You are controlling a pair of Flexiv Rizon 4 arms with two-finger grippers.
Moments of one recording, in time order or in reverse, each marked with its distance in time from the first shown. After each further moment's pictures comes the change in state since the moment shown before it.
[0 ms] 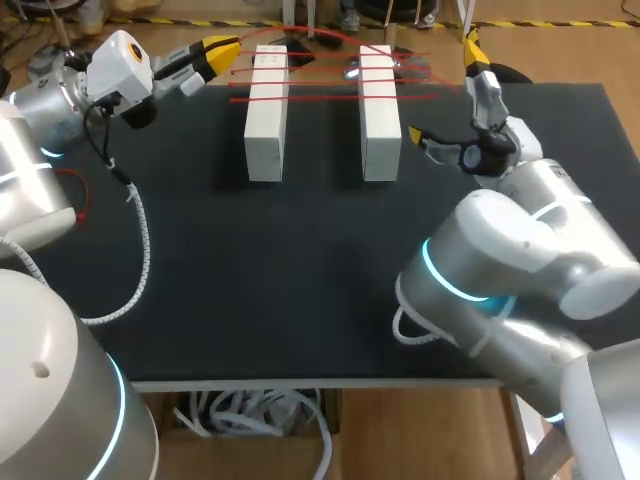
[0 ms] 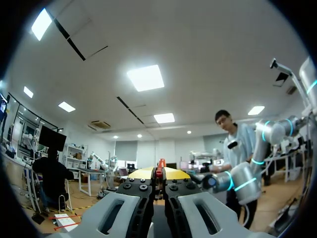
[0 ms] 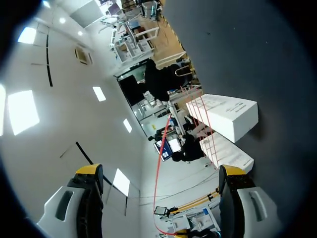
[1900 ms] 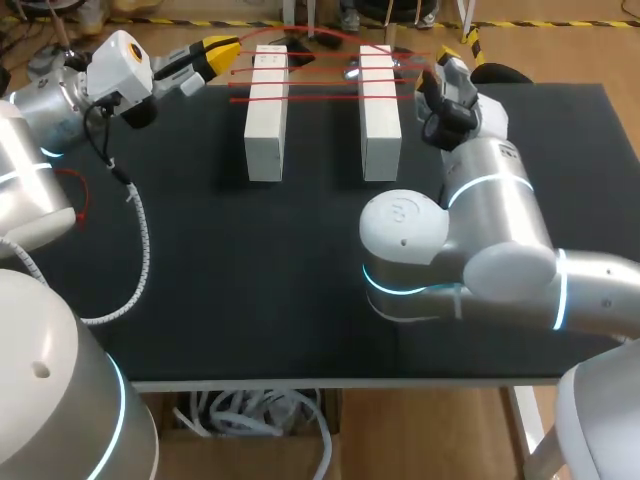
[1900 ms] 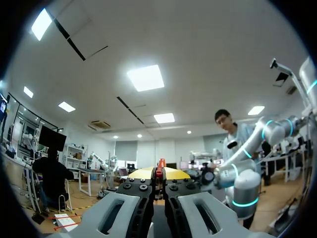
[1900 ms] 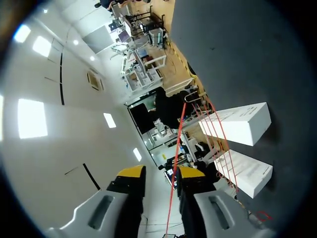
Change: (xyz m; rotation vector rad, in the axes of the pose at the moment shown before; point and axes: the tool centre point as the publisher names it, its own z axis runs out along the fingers) left arm 0.000 0.000 0.000 0.000 0.000 0.000; right arm 0.023 -0.005 0.022 -0.278 0.094 0.008
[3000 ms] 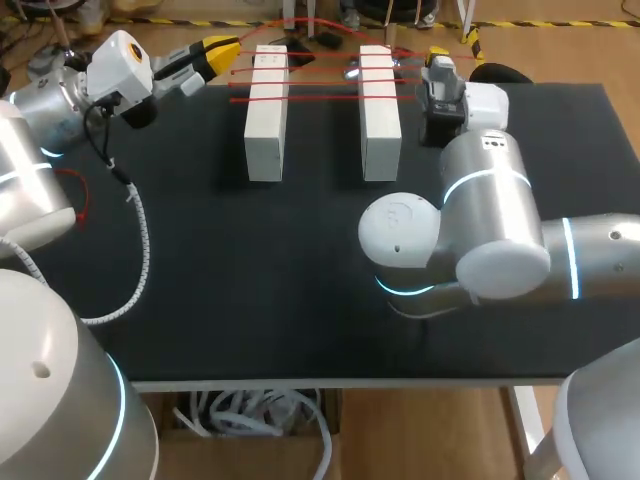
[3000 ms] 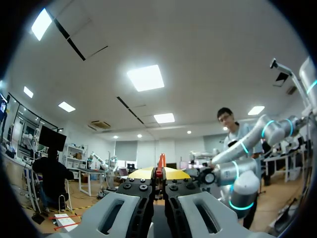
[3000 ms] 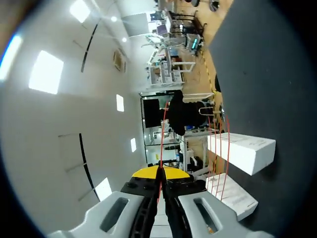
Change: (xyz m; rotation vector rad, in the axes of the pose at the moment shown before) left arm 0.000 0.000 0.000 0.000 0.000 0.000; right arm 0.012 -0.012 0.000 -0.001 0.068 -0.386
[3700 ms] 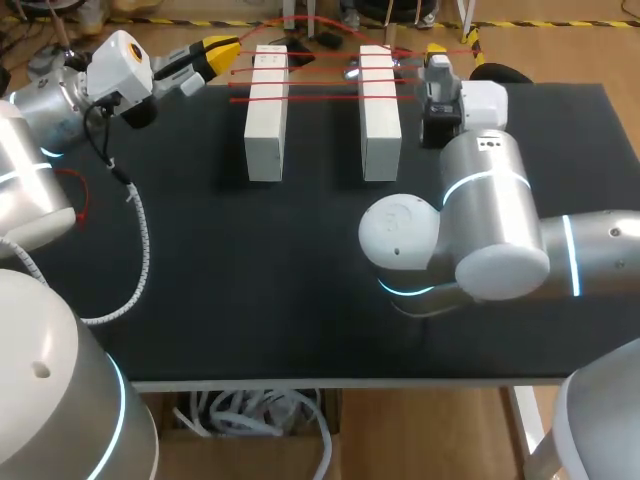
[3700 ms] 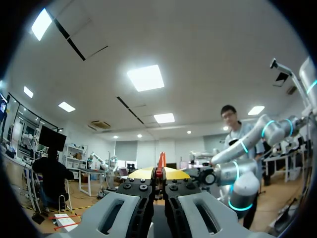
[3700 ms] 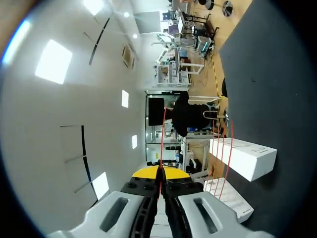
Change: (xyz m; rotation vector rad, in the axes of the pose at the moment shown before) left arm 0.000 0.000 0.000 0.000 0.000 0.000; right arm 0.003 -0.003 -0.001 0.007 0.024 -0.076
